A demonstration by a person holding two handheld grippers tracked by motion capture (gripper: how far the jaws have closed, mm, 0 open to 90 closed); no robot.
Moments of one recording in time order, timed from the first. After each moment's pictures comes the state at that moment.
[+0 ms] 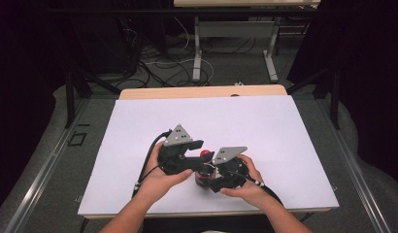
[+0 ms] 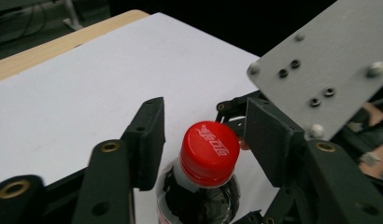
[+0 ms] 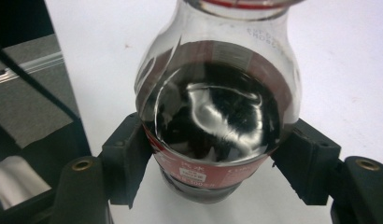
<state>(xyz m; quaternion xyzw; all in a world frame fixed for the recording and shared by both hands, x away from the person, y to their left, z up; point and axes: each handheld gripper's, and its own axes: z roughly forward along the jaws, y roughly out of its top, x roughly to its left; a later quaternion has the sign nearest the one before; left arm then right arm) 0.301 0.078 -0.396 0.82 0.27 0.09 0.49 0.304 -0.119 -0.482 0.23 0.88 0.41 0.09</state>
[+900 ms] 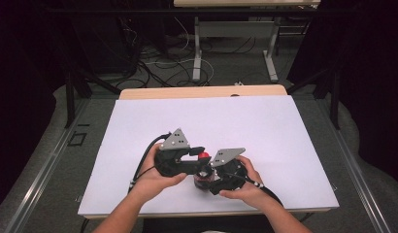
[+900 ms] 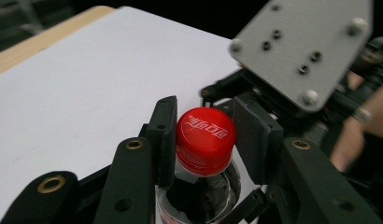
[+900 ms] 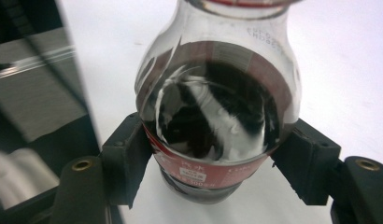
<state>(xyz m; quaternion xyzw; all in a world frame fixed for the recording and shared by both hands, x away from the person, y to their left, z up) 0.298 0.081 -0.407 0.84 0.24 0.08 0.48 0.300 -0.115 -0.480 0.23 0.88 0.41 0.10</state>
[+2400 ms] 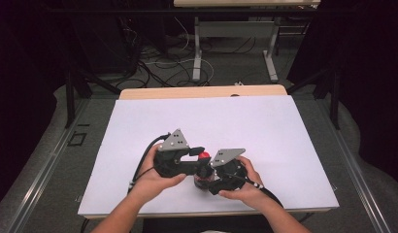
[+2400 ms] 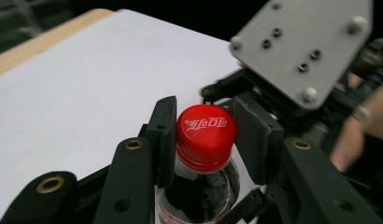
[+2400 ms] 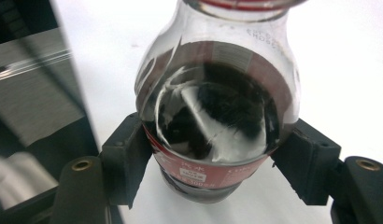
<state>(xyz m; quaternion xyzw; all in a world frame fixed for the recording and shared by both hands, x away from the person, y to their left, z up) 0.292 0.078 -0.409 0.83 0.25 0.10 0.49 0.298 -0.114 -0.478 0.24 0.88 0.41 0.10</state>
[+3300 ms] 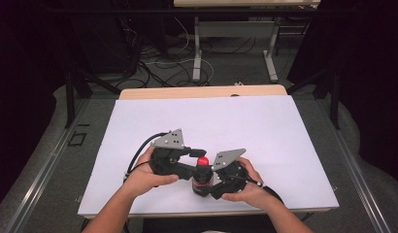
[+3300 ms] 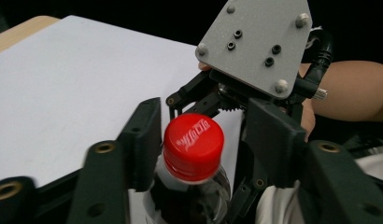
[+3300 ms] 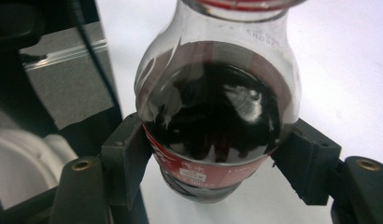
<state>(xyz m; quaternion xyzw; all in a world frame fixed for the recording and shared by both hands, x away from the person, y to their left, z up) 0.311 0.094 -0.408 0.85 0.13 -0.01 0.51 0.295 -0.116 -0.477 0.18 0.89 0.42 0.05</state>
